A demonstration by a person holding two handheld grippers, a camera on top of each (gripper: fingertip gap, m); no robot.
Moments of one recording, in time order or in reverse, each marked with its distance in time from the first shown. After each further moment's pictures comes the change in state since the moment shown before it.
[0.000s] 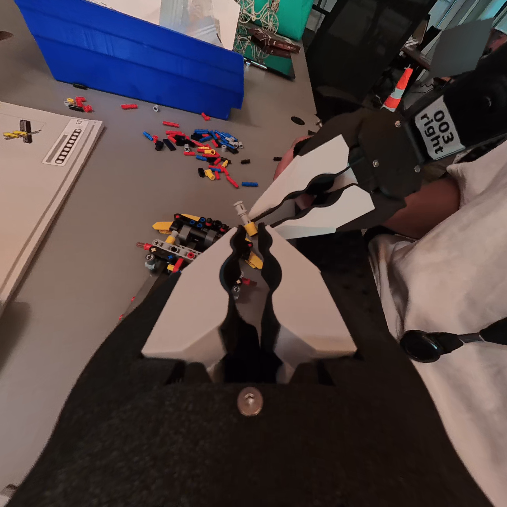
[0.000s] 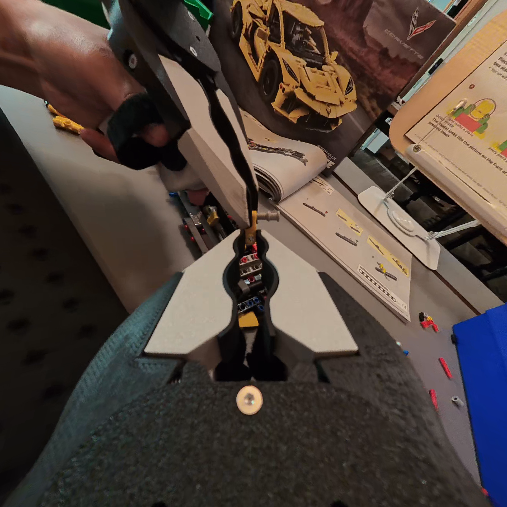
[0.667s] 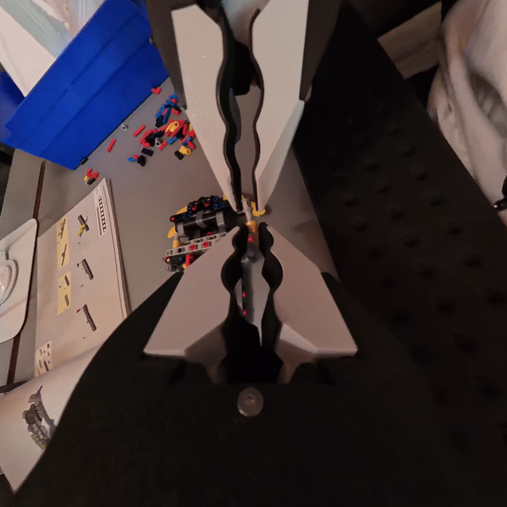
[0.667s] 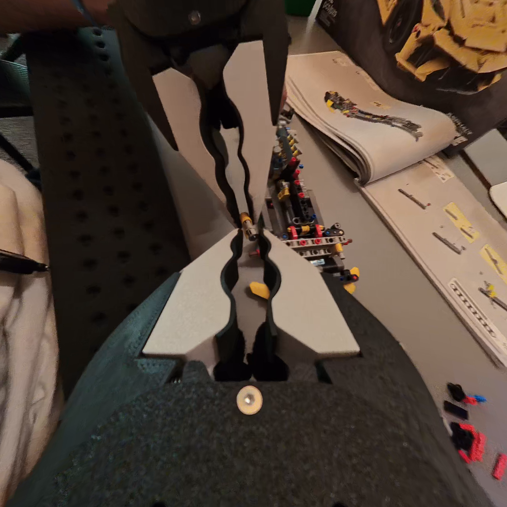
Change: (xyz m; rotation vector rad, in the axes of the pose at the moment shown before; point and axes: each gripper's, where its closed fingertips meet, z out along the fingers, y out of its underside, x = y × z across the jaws) left arm 0.018 0.043 -0.003 -0.301 -0.097 0.761; right arm -0.039 0.010 -0.018 -0.140 -0.420 0.006
